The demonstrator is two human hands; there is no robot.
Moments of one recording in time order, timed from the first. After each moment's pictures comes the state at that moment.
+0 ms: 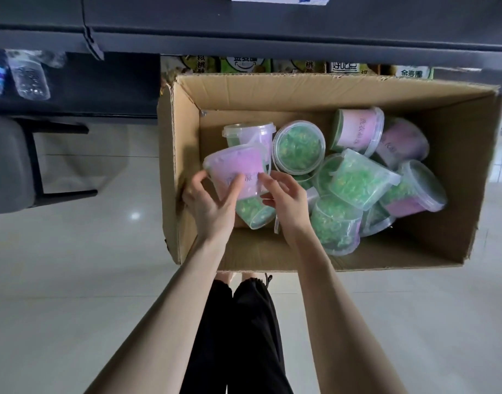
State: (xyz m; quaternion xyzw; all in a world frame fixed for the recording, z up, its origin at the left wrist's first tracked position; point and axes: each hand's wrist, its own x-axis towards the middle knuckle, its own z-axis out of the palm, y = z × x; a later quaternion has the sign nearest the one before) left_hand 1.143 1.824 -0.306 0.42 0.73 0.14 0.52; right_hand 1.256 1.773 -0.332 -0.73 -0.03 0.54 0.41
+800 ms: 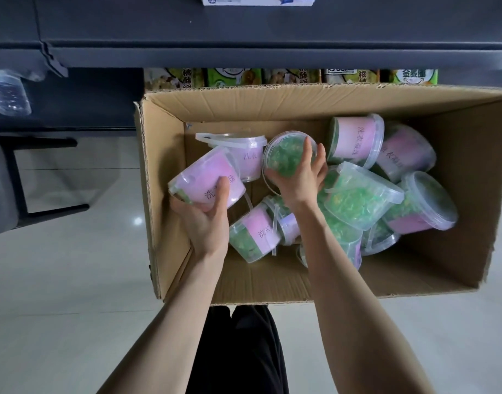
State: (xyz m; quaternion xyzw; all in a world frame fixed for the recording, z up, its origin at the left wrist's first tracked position) left_hand 1.167 1.829 -0.353 0.37 0.75 0.26 0.48; right_hand 1.319 1.810 -0.393 -0.88 -0.21 0.38 0.17
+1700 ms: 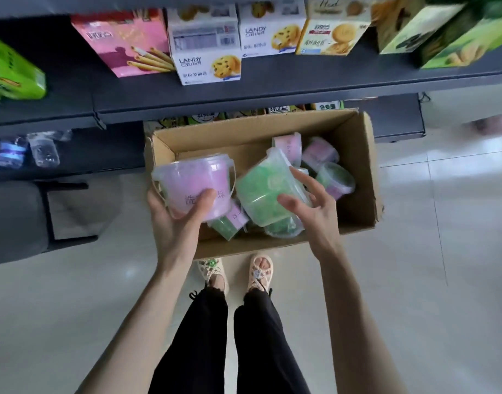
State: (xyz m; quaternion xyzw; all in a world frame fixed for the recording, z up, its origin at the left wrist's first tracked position) left_hand 1.138 1.798 -0.142 0.47 0.56 0.32 0.60; right_hand 1.317 1.691 -0.127 -0.72 -0.11 0.44 0.52
